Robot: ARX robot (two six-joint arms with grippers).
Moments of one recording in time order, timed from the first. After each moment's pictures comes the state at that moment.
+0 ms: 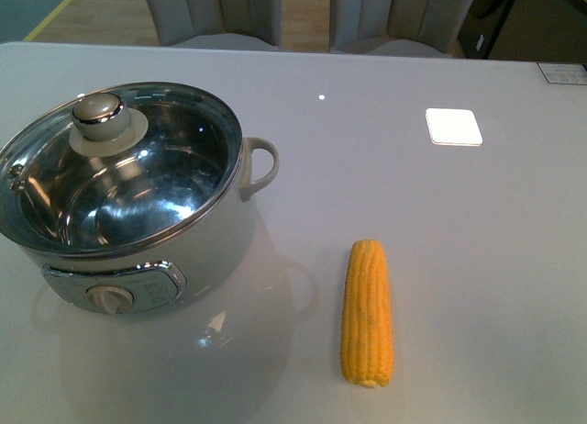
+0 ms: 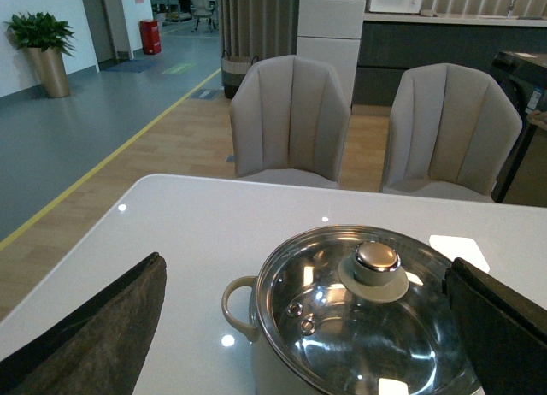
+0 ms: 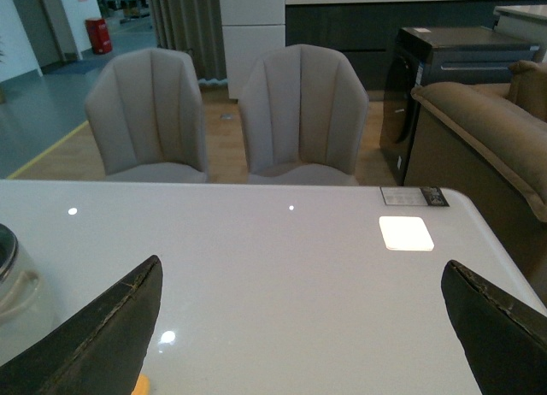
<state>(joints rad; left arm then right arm) 0.00 0.01 0.01 0.00 0.00 -0.01 0.00 0.01 0.03 0.00 0.00 0.00</state>
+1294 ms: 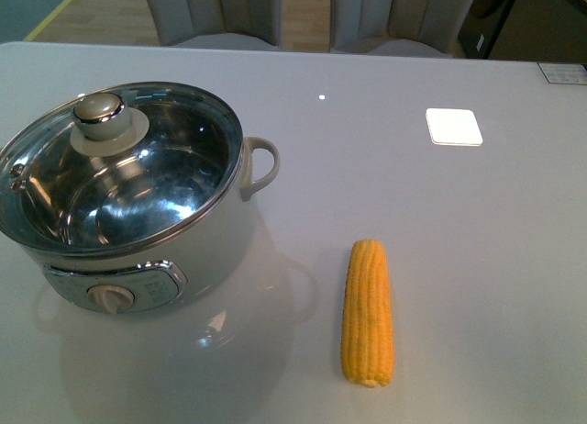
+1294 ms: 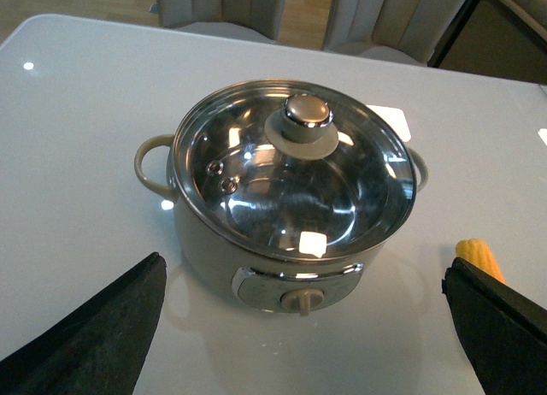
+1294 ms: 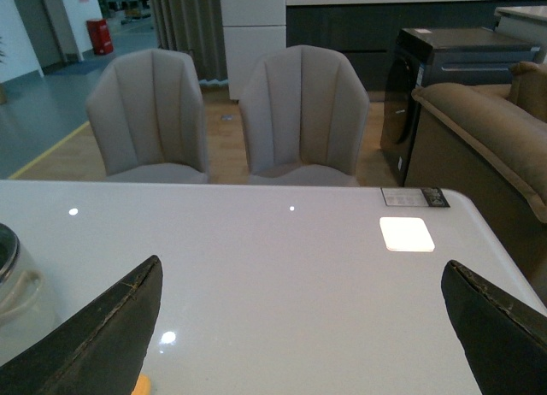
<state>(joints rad) -0.08 0.30 0.15 -0.19 0.12 -0.12 0.00 0.01 0.03 0.00 0.00 0.00</state>
